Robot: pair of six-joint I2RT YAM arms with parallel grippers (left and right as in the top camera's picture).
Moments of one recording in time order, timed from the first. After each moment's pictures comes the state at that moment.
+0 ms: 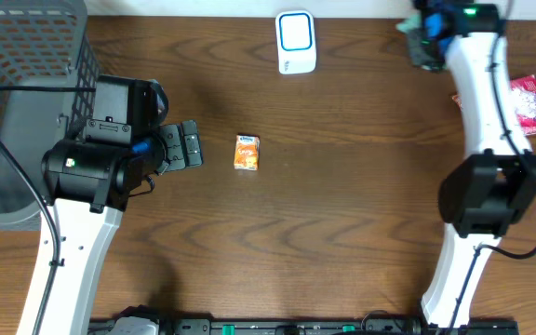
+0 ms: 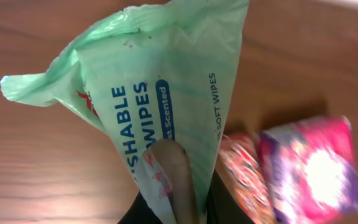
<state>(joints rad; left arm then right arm) -0.17 1.27 1.41 -1.16 0.01 -0.32 -0.03 2.22 2.24 -1.09 0.20 -0.18</state>
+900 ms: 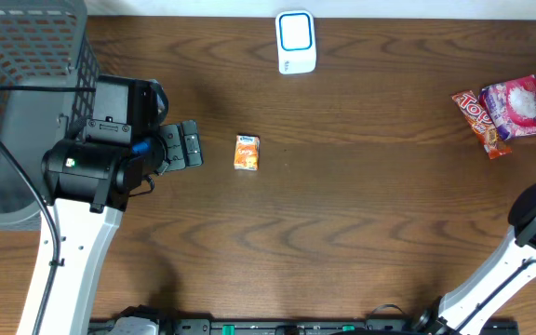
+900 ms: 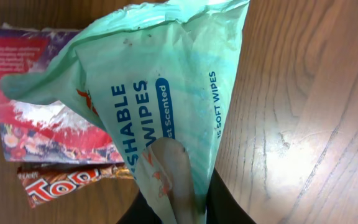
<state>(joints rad) -0.17 1.27 1.41 -1.16 0.01 -0.32 -0.55 2.22 2.22 -1.35 0.20 0.75</state>
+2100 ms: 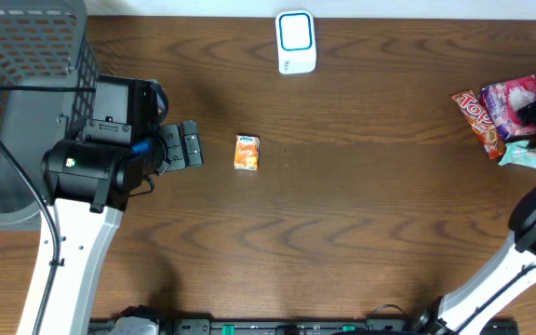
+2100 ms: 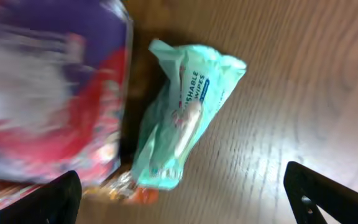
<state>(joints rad) -0.17 1.27 1.41 -1.16 0.01 -0.32 -0.55 2.16 1.90 -1.08 0.19 0.64</state>
